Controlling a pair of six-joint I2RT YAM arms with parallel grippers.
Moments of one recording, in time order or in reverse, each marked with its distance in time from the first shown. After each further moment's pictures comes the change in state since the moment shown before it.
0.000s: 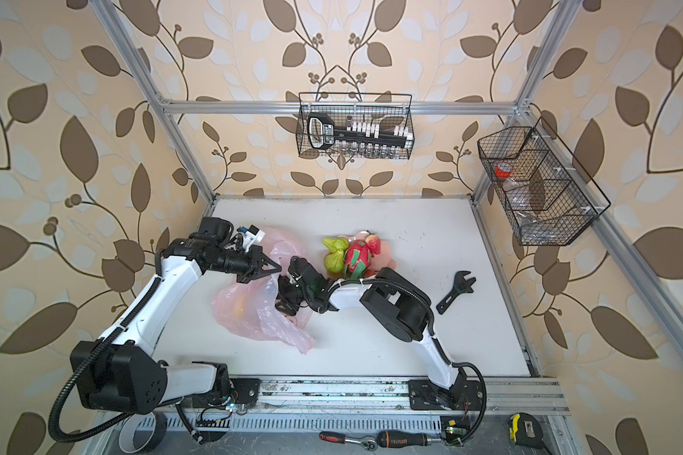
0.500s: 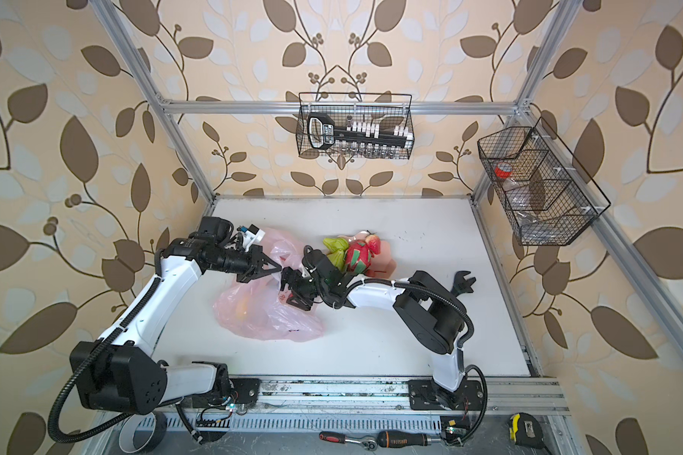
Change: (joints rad) left arm 0.000 -0.001 0.005 0.002 -0.008 0.000; right arm -0.040 -0.268 -0.152 -0.141 -0.004 -0.120
